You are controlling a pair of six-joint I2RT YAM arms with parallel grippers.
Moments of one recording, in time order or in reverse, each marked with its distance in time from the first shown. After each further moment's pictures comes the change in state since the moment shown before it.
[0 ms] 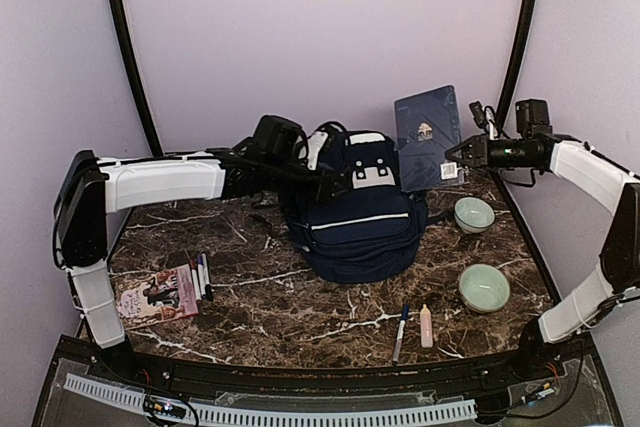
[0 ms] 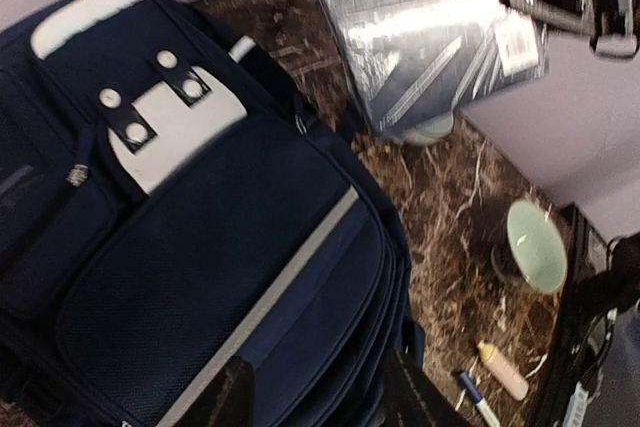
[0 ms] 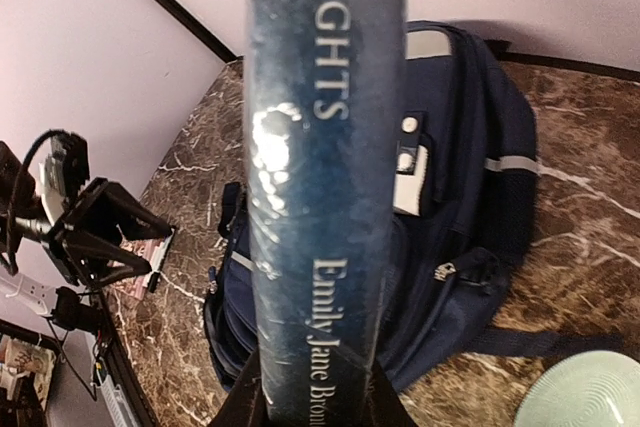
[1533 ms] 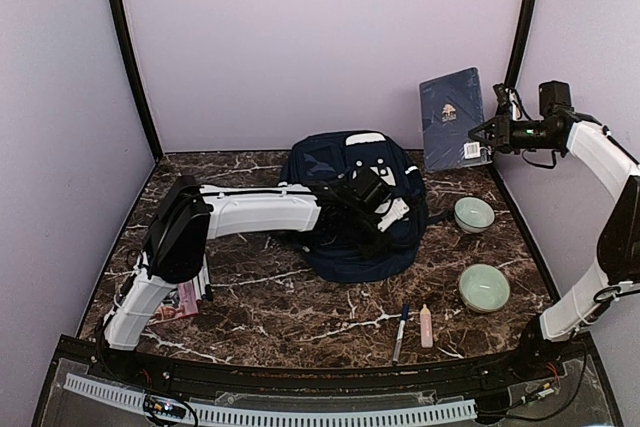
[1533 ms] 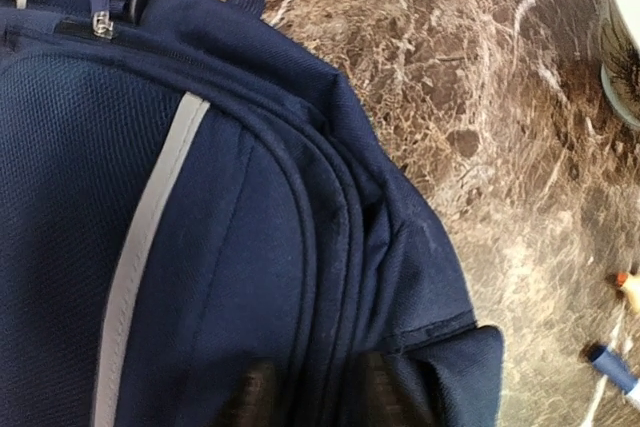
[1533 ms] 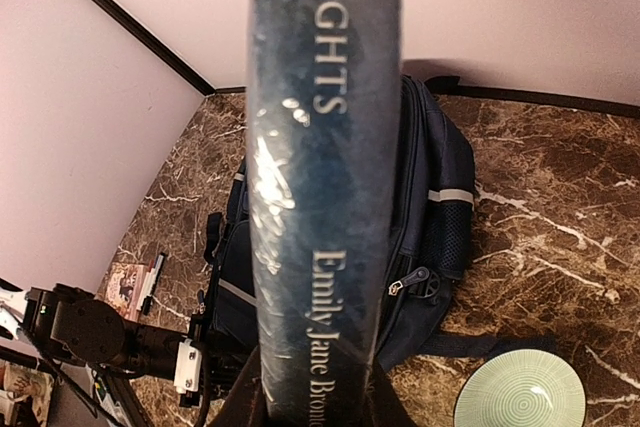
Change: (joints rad) left arm -0.232 0.536 0.555 -0.372 -0.231 0.417; right arm -0.154 0.041 0.209 -0.211 -0.032 -0.076
